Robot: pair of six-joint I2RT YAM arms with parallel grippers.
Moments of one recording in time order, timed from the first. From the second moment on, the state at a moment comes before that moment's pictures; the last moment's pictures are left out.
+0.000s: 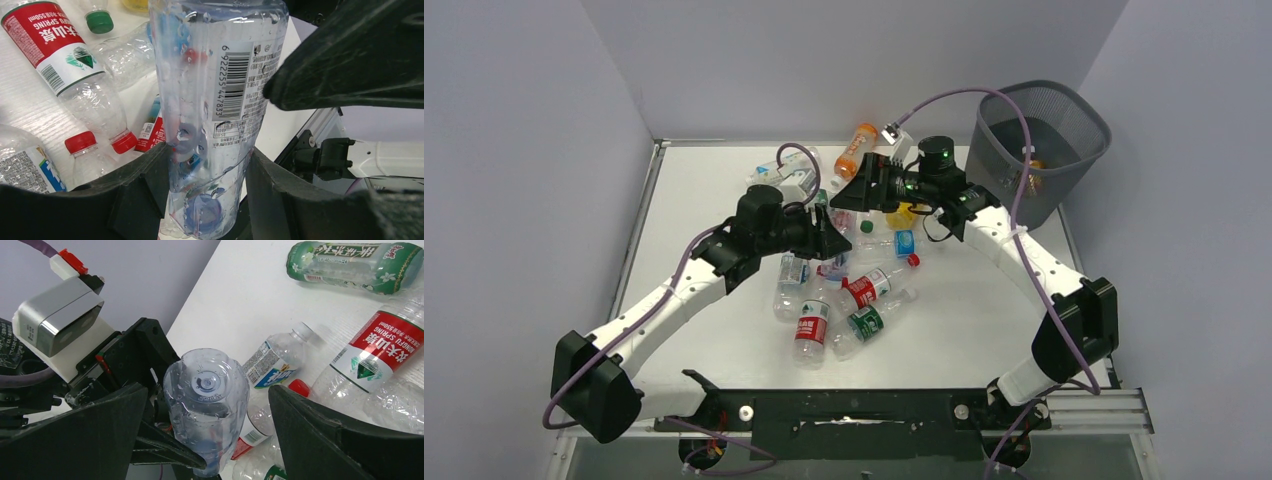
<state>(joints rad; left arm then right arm) -0.60 1.26 1.03 -0.23 0.34 -0.56 0.49 1.55 1.36 -0.18 -0.67 0.61</state>
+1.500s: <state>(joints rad) -0.62 1.13 1.08 -0.32 0.25 -0.48 0.13 1.57 1.90 -0.61 -0.37 0.34</state>
